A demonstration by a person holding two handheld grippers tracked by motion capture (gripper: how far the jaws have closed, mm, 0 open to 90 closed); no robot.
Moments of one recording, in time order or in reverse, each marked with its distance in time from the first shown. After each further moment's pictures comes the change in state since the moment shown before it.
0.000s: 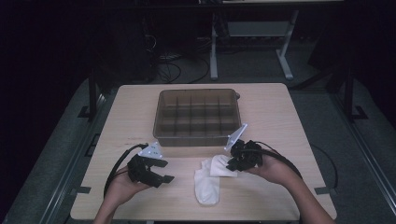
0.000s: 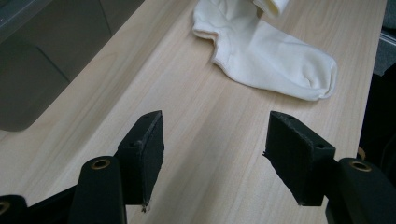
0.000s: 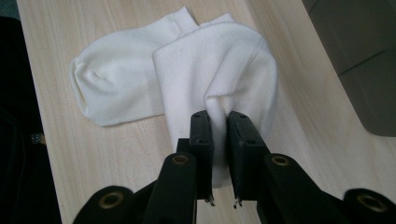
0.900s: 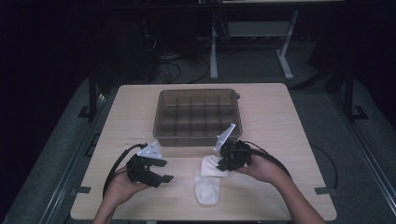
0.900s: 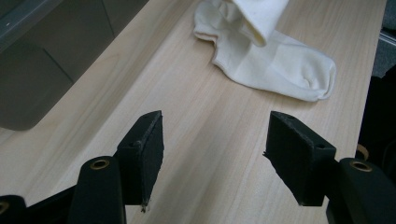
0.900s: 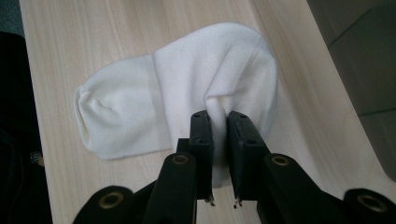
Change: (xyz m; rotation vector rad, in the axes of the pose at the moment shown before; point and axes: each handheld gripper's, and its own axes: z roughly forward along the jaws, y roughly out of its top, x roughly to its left) left arm -0.001 0.000 -0.003 -0.009 0.006 -0.003; right arm 0.005 0.023 0.017 -0.008 0.023 -0.031
